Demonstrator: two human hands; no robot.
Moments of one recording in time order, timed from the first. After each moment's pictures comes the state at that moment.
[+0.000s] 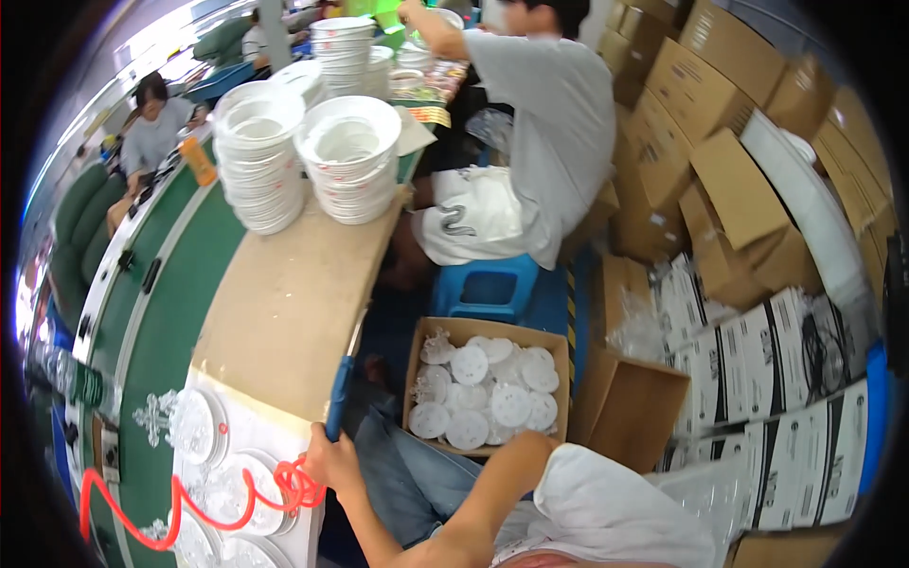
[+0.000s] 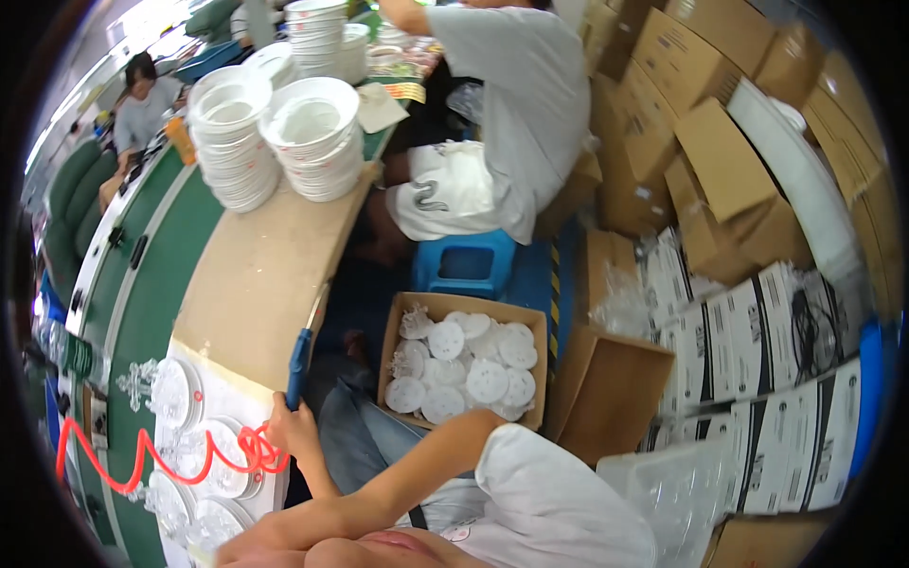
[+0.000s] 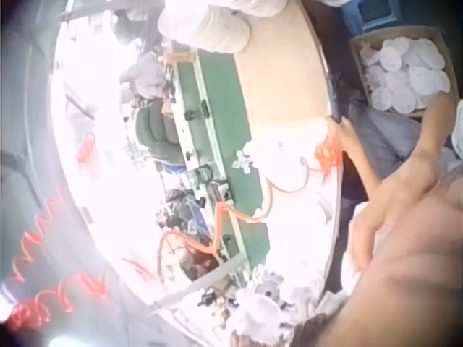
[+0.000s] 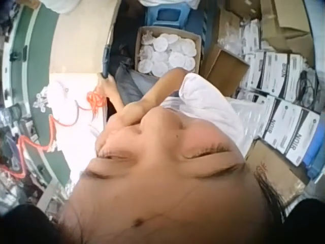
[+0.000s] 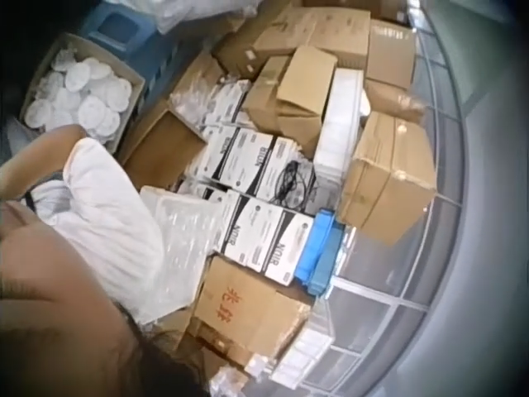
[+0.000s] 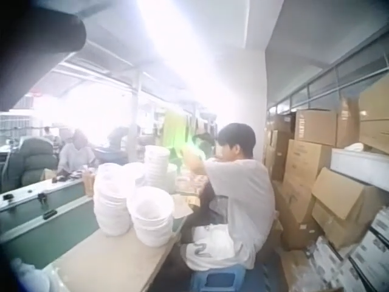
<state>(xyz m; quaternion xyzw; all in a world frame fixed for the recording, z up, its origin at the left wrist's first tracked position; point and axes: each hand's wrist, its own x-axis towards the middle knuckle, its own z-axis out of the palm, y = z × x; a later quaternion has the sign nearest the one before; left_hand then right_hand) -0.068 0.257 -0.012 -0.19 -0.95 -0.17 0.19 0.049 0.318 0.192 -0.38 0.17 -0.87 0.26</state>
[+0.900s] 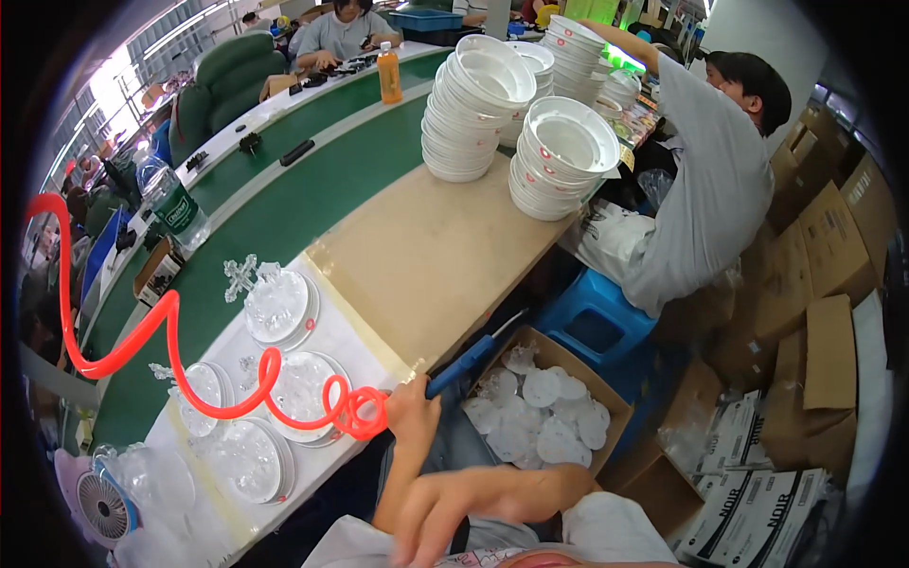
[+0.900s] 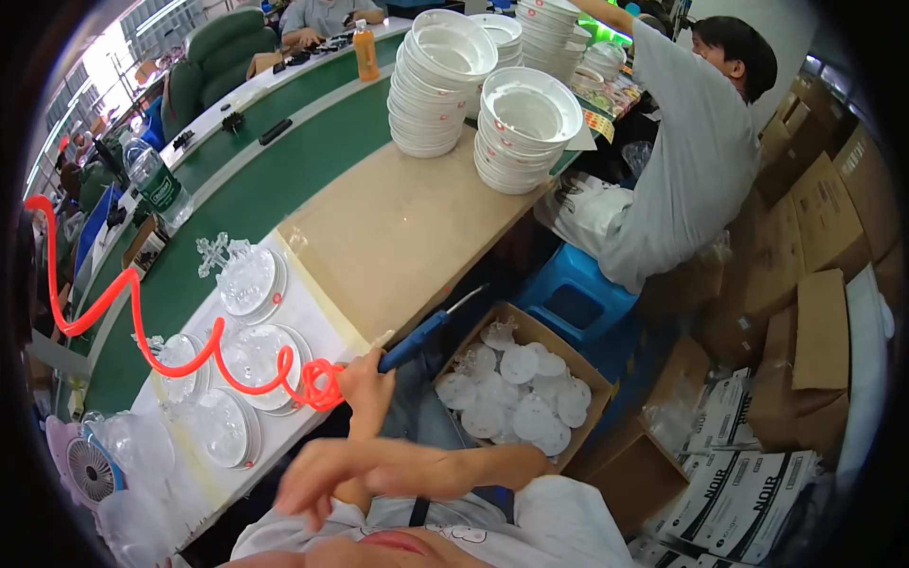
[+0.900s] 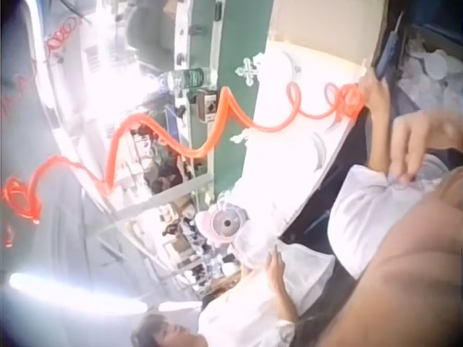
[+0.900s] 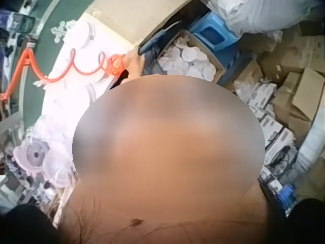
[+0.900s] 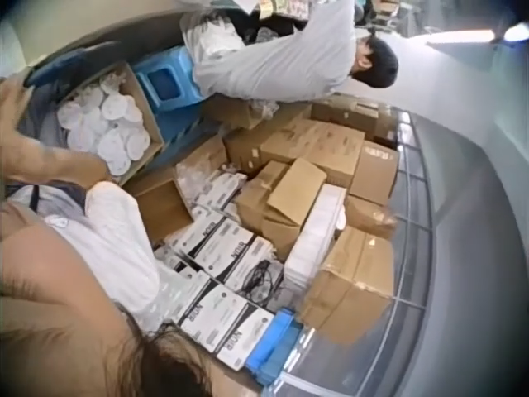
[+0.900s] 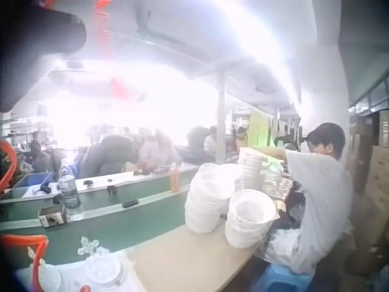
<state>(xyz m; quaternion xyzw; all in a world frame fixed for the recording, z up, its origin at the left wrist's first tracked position) -0.066 0.239 -0.006 -0.21 -0.94 -0.26 0.11 0.020 0.333 0.171 -0.33 0.29 -0.88 0.18</state>
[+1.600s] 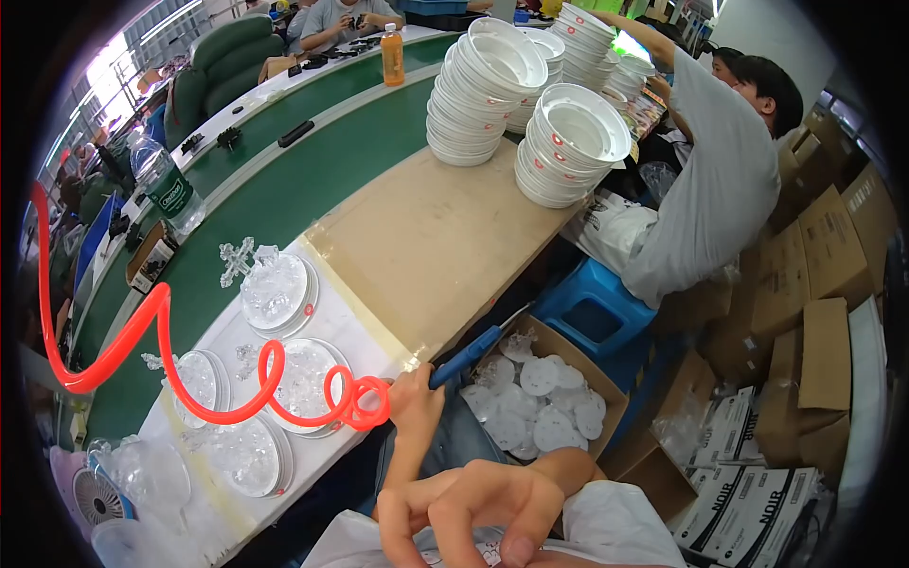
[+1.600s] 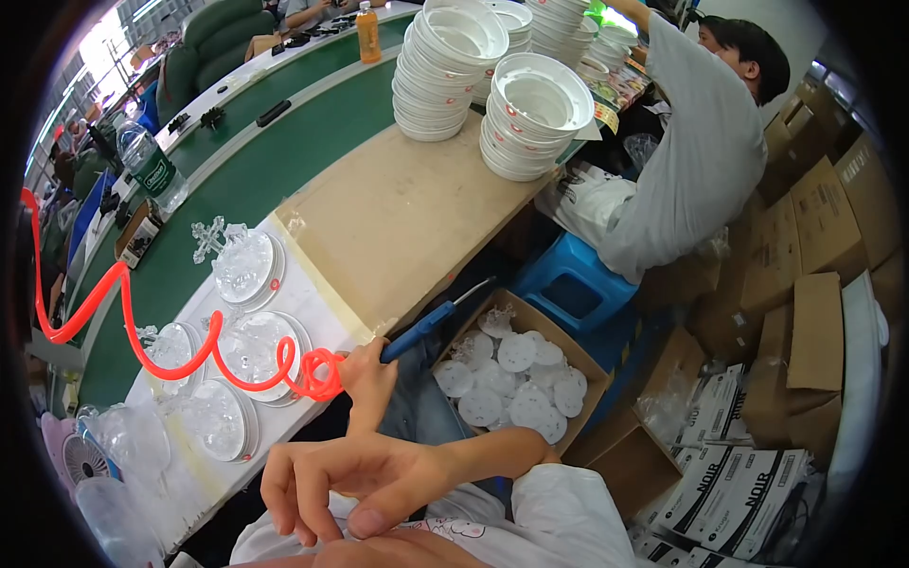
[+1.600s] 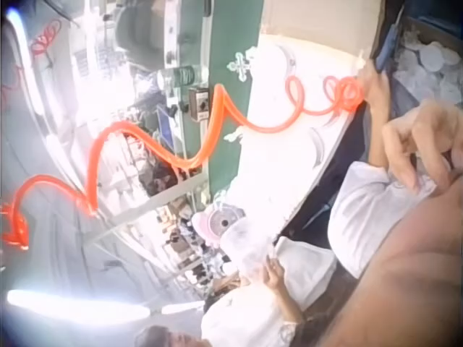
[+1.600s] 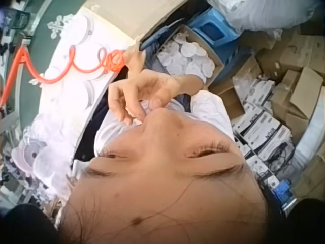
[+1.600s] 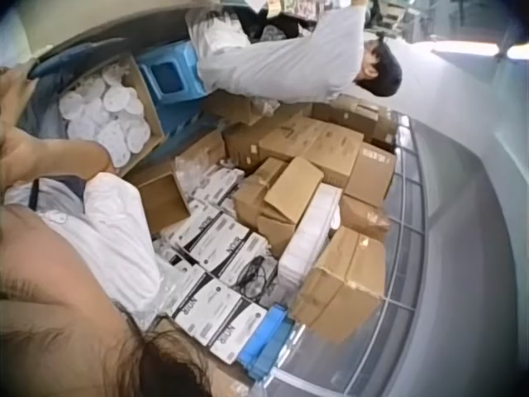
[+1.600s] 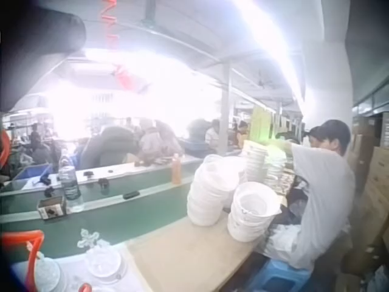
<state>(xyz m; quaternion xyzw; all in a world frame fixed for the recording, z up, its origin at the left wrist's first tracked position) -0.066 0.248 -0.016 -0.22 -0.92 -0.29 0.15 0.007 0.316 0.173 -0.37 0.16 -0.88 0.24</state>
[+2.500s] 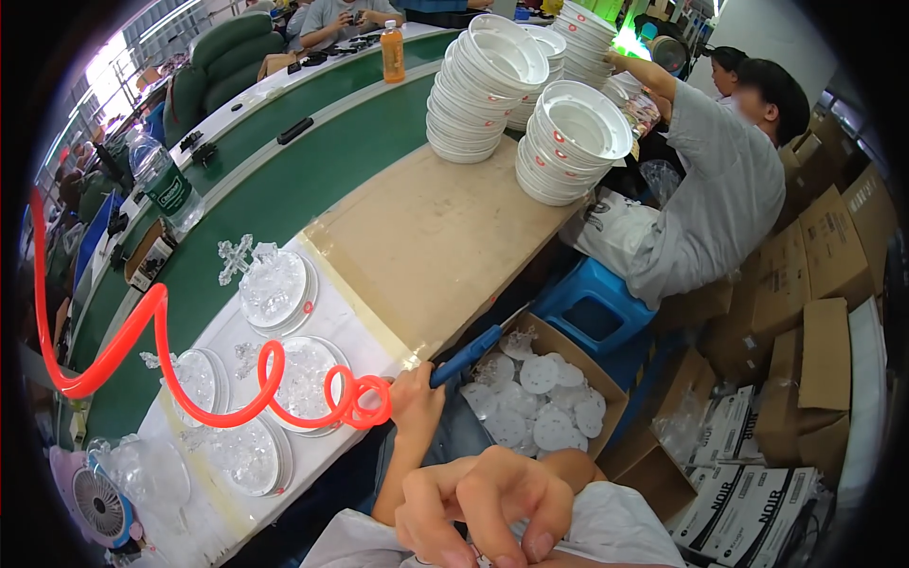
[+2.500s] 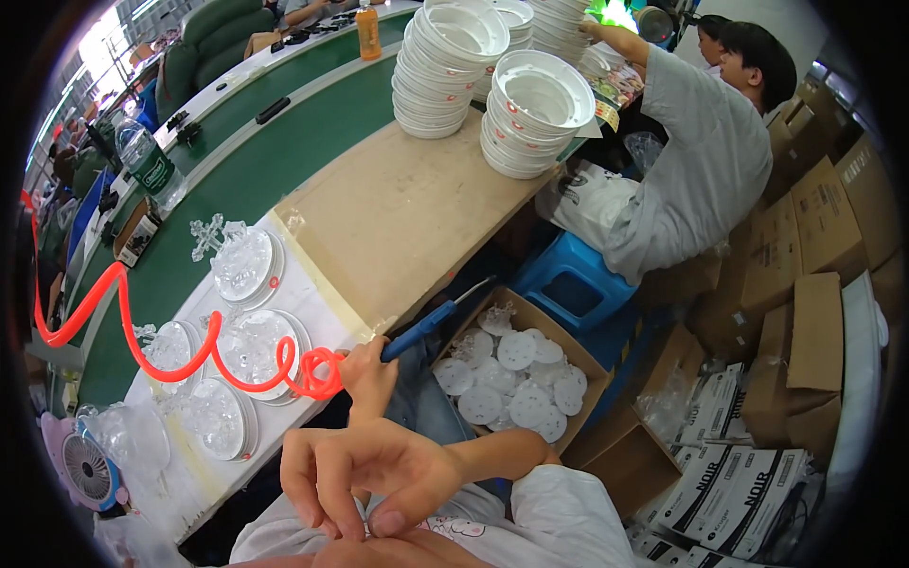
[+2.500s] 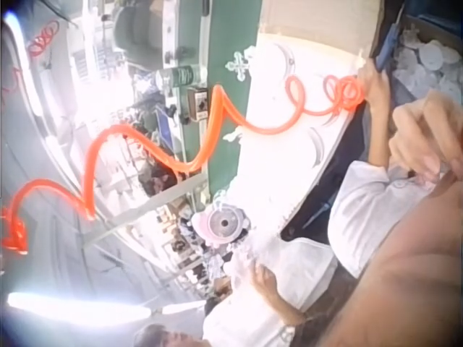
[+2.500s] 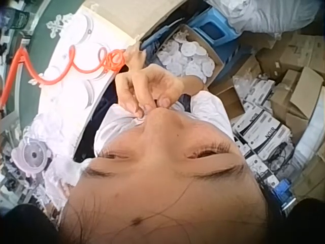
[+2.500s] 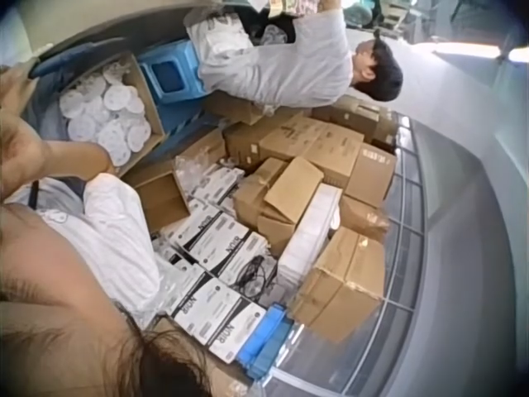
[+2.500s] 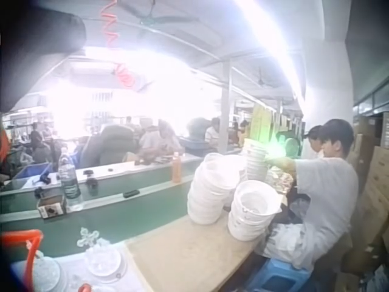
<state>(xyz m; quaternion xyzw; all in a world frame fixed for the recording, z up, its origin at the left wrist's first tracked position) -0.066 0.246 -0.008 -0.24 -0.92 -0.28 0.16 0.011 0.312 0.162 -0.36 0.14 -0.91 0.16</state>
